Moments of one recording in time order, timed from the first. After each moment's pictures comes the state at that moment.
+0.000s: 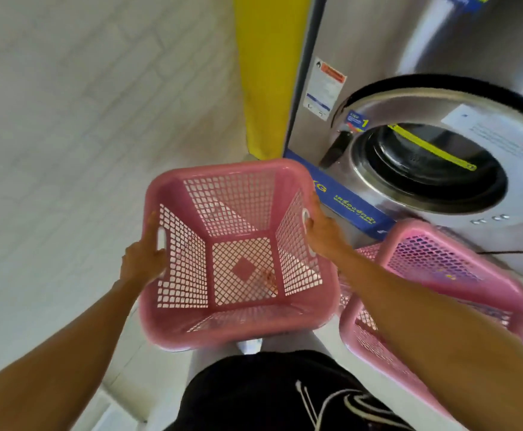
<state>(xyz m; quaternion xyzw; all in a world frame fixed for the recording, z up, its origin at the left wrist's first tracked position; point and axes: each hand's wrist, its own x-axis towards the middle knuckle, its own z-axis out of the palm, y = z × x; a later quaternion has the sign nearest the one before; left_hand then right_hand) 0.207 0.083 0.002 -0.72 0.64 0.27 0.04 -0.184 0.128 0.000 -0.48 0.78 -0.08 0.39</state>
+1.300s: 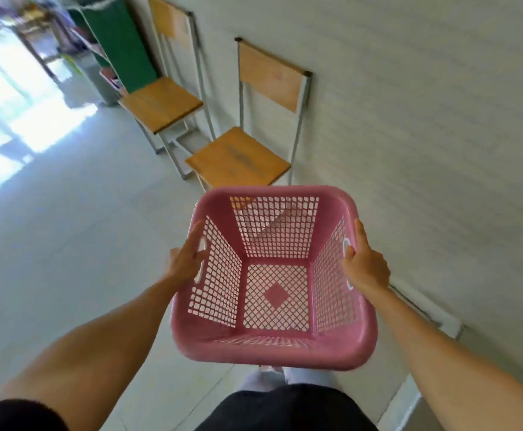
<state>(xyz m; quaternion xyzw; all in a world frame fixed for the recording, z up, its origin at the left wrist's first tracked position) 0.212 0.796 0.061 -0.95 -0.04 0.12 -0.27 0.154 0.410 0.084 -0.95 0.25 0.05 0.20</state>
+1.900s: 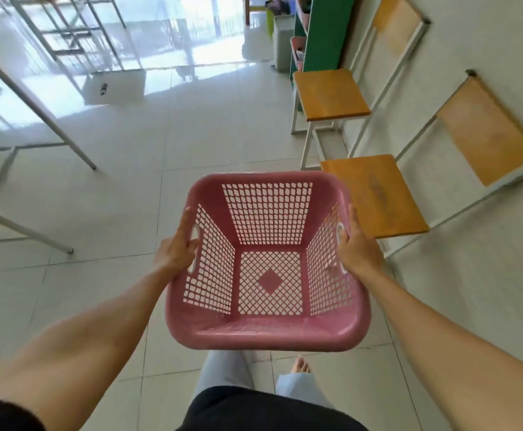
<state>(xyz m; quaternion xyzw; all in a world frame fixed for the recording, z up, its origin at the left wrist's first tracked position) 0.140 1.013 0.056 -0.90 -0.35 0.03 -0.25 0.346 0.668 0.081 -0.97 -0.12 0.11 0.18</state>
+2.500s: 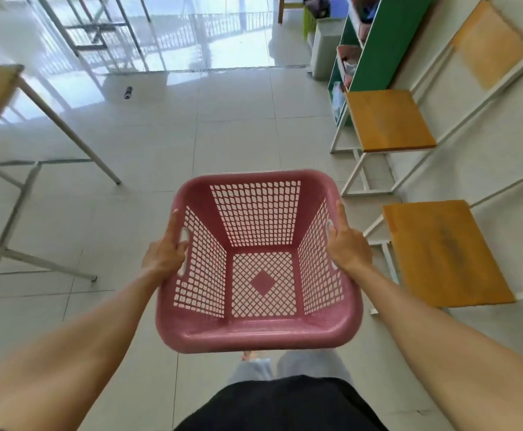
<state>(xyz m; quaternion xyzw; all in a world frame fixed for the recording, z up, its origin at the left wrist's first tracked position) 0.194 1.295 0.057 -0.88 -0.41 0.04 -0.23 0.441 0.979 0.065 -0.96 -0.20 0.13 0.16</state>
